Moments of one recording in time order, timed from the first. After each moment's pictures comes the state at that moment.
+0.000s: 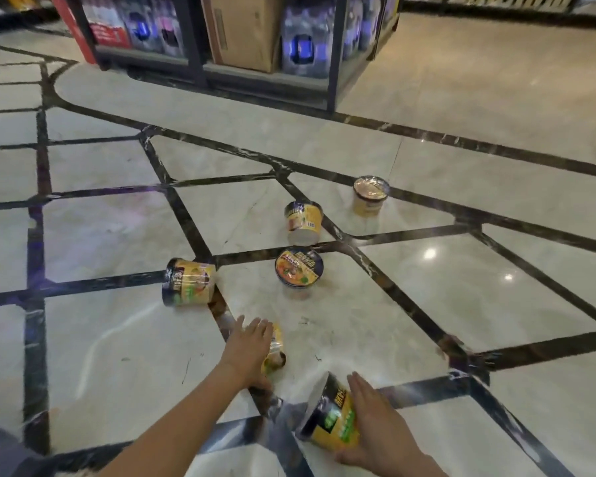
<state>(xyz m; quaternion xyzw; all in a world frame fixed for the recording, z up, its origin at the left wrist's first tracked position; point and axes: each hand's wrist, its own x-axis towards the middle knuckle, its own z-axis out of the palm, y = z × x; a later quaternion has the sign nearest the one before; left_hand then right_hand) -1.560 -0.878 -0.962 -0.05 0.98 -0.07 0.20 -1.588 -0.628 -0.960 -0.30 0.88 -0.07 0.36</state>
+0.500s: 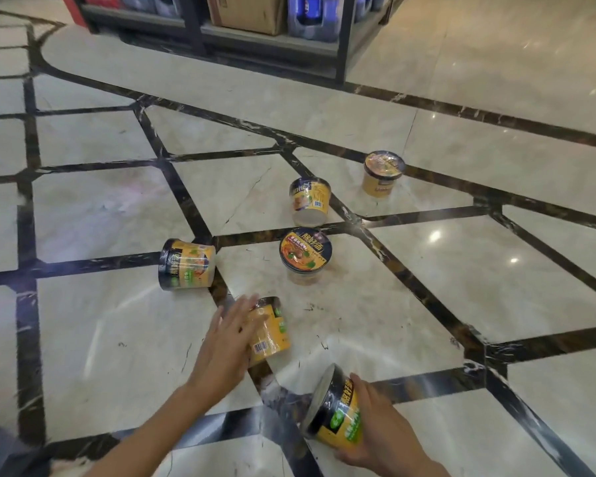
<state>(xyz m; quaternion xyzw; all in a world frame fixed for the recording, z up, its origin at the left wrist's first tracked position) -1.523 -0.912 -1.013 -0.03 0.99 0.11 -0.11 -1.583 -0.634 -0.992 -0.28 0.89 -0.11 0.35</state>
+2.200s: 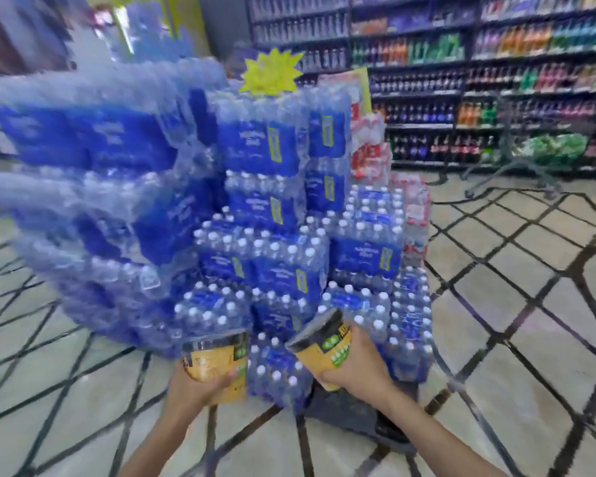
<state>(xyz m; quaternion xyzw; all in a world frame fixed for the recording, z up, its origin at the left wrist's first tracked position) -0.962 -0.669 -0.176 -0.75 0.27 0.28 -0.53 -1.202 -0.816 -0.174 -0.75 0.47 -0.24 0.41</state>
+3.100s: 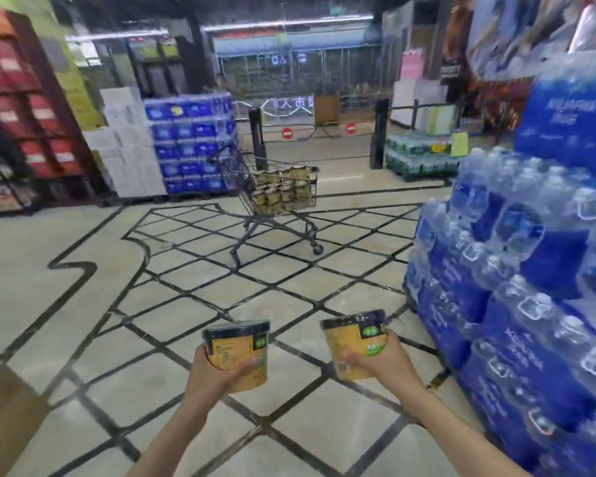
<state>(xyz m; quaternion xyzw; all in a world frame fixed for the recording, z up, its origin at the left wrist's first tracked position) -0.579 -0.129 -0.154 -0.78 -0.14 -0.05 -0.61 -0.543 -0.427 -0.171 -0.81 0.09 0.04 0.58</state>
